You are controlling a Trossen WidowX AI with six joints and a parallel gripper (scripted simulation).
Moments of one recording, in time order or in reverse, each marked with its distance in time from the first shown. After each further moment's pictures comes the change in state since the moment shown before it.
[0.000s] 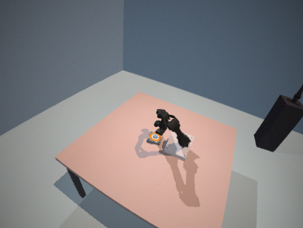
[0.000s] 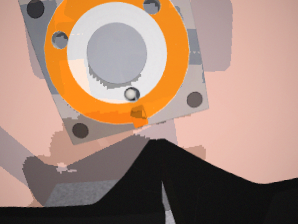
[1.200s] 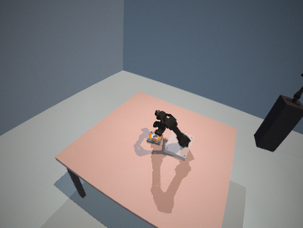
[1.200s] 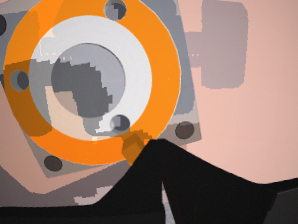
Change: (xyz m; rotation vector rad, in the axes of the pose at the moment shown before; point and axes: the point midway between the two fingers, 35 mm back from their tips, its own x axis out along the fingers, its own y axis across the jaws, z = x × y) arm 0.025 -0.014 0.015 -0.018 -0.015 -0.014
